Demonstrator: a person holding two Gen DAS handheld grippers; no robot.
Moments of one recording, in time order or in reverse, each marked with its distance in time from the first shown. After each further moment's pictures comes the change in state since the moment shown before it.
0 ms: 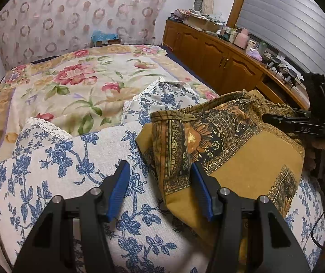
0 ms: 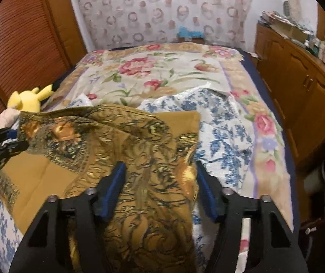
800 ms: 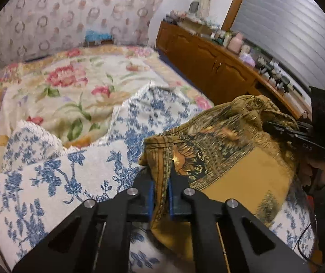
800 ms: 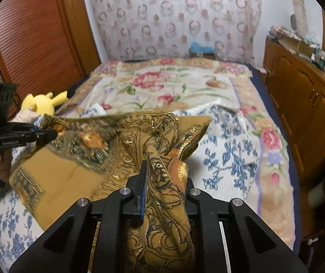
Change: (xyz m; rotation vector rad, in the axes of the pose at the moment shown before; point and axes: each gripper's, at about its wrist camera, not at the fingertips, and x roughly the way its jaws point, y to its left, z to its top) left arm -0.007 -0.011 0.020 -0.020 -0.029 -0.067; right arm -0.034 0.019 0.000 -0.044 -0.109 0.043
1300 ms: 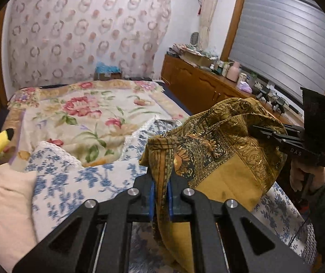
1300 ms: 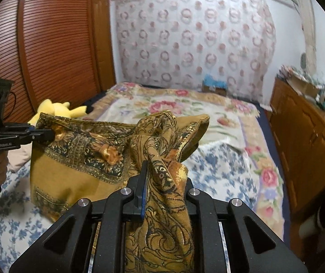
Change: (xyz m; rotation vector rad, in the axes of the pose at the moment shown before) left arm -0.108 -0.007 -0.014 0.008 -0.202 0.057; right arm -0.054 0.078 0.034 -0.160 -0.151 0.014
